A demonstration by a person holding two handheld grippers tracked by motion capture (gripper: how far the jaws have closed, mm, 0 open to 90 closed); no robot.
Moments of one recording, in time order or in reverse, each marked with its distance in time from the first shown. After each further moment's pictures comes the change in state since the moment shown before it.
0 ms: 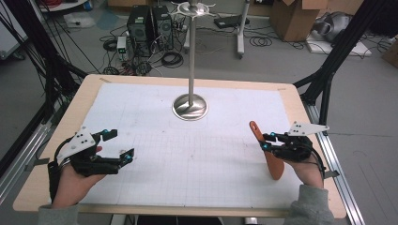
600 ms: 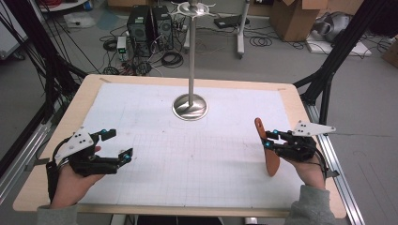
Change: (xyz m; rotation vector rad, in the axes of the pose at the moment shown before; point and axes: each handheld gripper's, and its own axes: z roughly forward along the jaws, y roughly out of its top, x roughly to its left) left arm 0.001 0.000 -0.002 -0.004 0.006 -0.002; right arm 0.005 0.007 -0.010 -0.057 -0.028 -0.019
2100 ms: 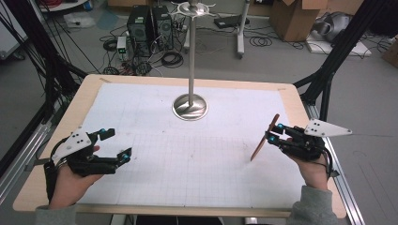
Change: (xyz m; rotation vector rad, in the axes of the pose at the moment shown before) left arm 0.000 0.002 -0.003 -0.014 -0.002 0.001; right arm 0.010 0.019 -0.019 -0.182 0.007 -0.004
